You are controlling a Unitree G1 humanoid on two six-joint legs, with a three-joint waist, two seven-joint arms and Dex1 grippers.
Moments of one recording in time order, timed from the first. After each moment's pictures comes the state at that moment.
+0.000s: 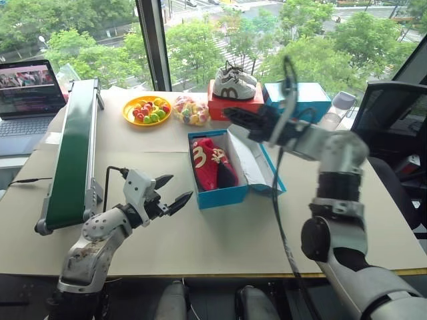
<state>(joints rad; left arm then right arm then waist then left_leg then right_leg) -0.10 0.49 0.07 -0.34 -0.43 0.42 -0.63 -0.80 -0.33 -0.42 0.02 0.81 1.39 0.55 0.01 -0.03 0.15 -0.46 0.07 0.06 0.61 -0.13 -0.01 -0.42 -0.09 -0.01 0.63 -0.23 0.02</state>
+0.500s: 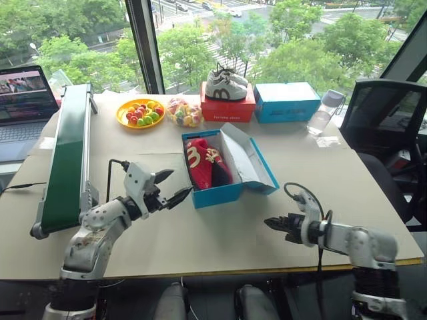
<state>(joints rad) -0.18 0.51 0.07 -0.26 -0.43 0.41 -0.68 -0.29 -0.33 -0.28 0.06 0.61 1.20 0.39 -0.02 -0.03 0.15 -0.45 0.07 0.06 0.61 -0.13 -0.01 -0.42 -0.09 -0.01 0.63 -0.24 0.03</state>
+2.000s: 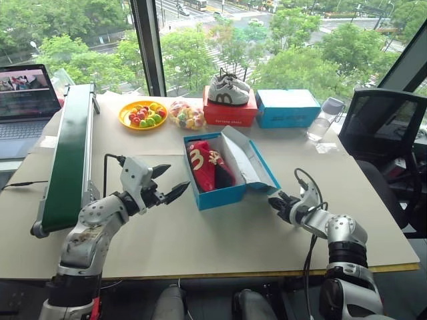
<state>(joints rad) -0.19 0.52 0.08 -0.27 -0.43 0.42 -0.66 -0.49 -0.23 -0.45 0.47 0.65 0.97 0.18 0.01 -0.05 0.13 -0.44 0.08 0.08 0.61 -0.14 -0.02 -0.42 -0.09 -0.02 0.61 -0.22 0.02</state>
